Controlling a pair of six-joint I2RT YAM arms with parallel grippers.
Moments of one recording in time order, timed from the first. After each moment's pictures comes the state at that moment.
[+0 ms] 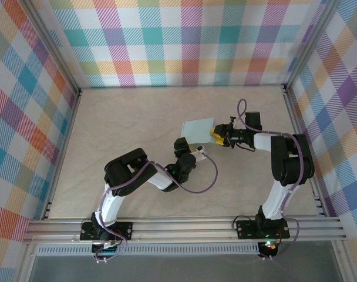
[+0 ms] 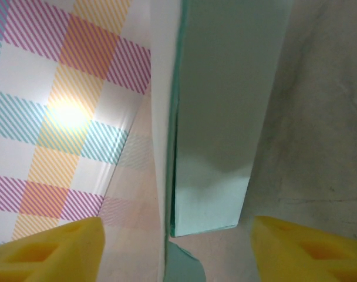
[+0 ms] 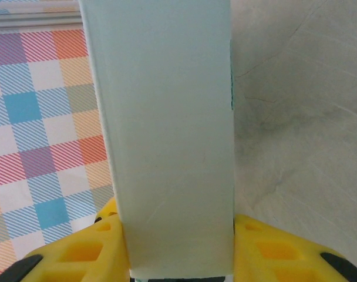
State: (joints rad) left arm -0.96 2.08 0.85 0.92 -0.82 0.87; right arm 0.09 1.84 0.93 0.12 -1.01 0.88
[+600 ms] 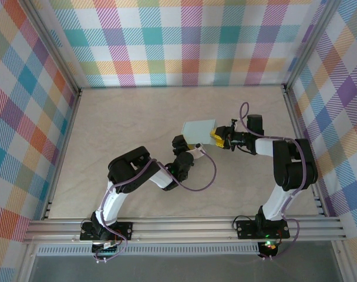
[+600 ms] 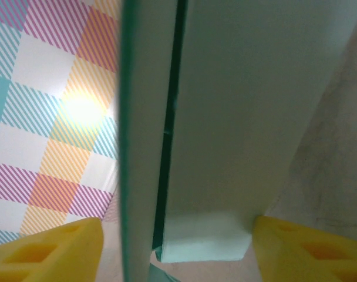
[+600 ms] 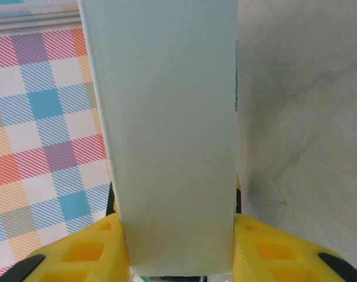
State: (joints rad) left arm -0.93 2.14 0.88 1.04 -0.83 0.91; right arm 0.09 1.76 0.82 0.24 -1.05 1.00
